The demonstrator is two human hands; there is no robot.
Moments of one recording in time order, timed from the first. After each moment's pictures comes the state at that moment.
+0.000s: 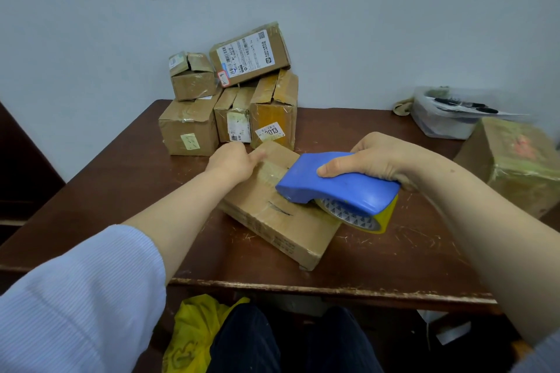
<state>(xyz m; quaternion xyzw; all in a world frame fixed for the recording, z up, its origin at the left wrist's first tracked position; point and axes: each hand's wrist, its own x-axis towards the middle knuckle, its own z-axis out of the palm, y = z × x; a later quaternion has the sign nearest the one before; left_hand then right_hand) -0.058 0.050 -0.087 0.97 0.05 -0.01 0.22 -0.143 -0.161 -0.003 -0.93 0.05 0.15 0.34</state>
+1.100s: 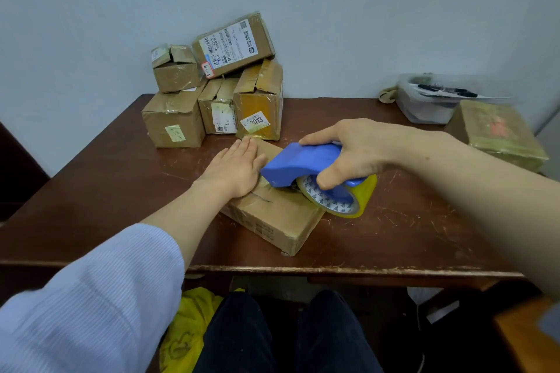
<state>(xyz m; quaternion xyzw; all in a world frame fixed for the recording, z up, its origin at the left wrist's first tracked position) -0.076 0.035 -0.115 0.99 -0.12 -0.05 0.06 -0.160 -0.166 0.008 -0.97 -0.13 0.14 0.11</state>
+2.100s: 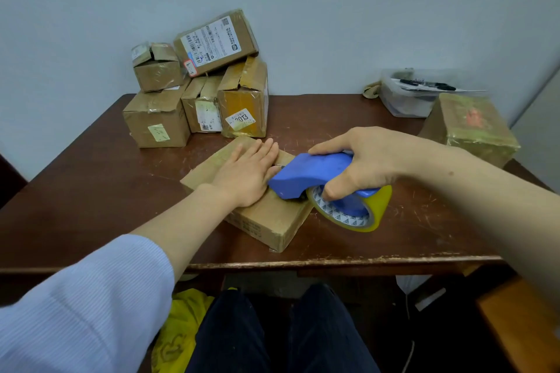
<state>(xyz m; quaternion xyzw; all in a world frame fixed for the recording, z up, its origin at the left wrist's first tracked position) -0.103 0.004 -0.113 0.97 -0.23 -0.04 0.03 -0.189 -0.190 0.001 -0.98 -0.08 0.15 0.14</state>
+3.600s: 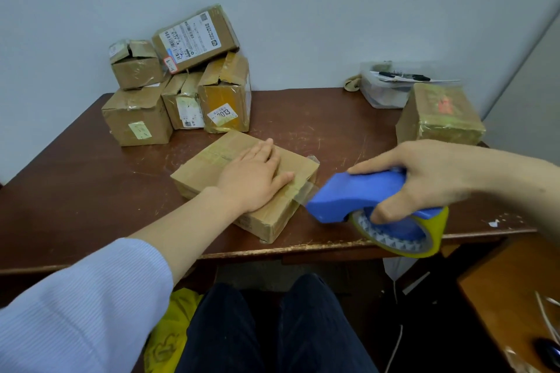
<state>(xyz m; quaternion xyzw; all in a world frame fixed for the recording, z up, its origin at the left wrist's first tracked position) -0.138 -0.031 -0.107 0.96 -0.27 -0.03 0.02 -0.248 -0.250 0.004 -0.97 -0.06 0.21 0.11</state>
